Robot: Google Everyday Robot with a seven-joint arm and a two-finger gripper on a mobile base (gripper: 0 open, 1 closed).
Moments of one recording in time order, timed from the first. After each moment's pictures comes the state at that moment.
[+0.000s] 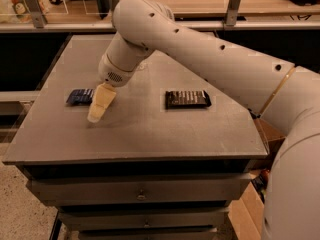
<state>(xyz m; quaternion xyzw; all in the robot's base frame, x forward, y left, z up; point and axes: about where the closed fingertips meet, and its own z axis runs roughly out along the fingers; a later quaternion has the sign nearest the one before) 0.601 0.163 0.826 -0.67 0.68 0.18 0.25</state>
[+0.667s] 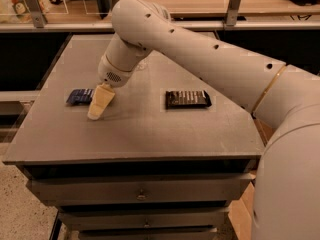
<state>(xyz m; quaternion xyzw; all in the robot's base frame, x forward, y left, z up) 0.608 0.164 0.816 -0.66 0.69 0.18 0.23</state>
